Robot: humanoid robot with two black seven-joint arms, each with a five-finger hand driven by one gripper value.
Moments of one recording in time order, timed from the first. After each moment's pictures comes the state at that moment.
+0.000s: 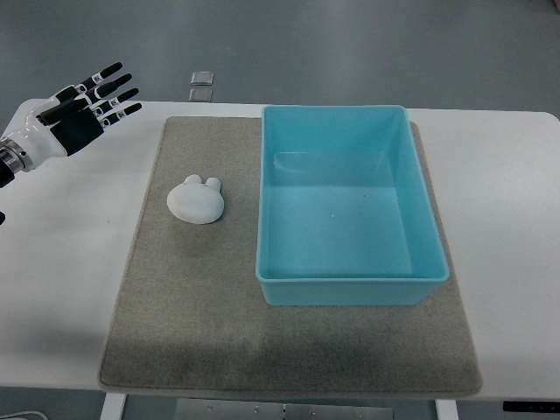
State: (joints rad) left arm -0.73 0.67 -0.60 -0.79 -0.20 -0.61 -0.05; right arm -0.01 0.00 0.00 0.12 -0.05 -0.01 0.05
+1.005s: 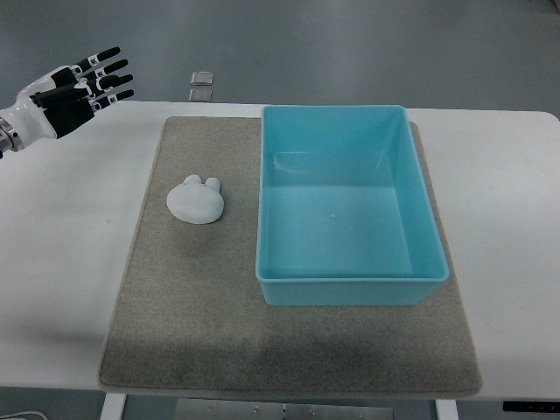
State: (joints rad) left arm -0.81 0.68 -0.61 -0.74 0.06 -0.61 -0.07; right arm -0.01 0.00 0.00 0.12 -0.05 -0.01 0.05
